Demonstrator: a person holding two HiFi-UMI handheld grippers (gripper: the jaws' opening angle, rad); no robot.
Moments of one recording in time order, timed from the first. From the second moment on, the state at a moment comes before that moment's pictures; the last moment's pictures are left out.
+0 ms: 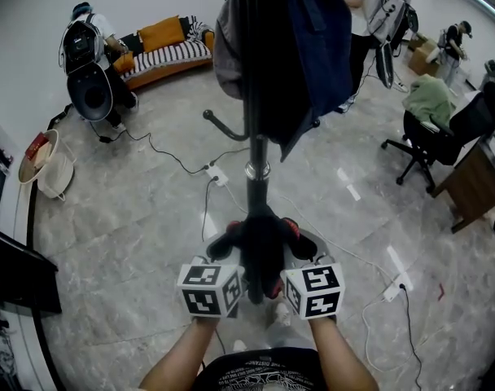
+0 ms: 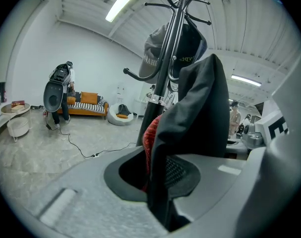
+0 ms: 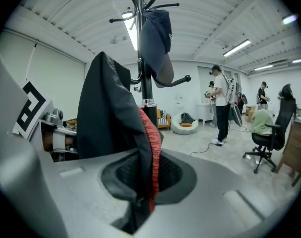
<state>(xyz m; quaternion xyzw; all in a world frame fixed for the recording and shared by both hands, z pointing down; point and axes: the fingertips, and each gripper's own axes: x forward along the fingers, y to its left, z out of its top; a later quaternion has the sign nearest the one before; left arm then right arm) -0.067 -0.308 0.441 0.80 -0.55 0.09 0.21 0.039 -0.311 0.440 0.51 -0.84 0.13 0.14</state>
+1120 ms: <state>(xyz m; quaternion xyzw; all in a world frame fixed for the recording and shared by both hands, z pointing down) -0.064 -0.262 0.440 0.82 -0.53 0.10 0.19 0.029 -0.262 0.442 0.52 -0.83 0.12 0.14</state>
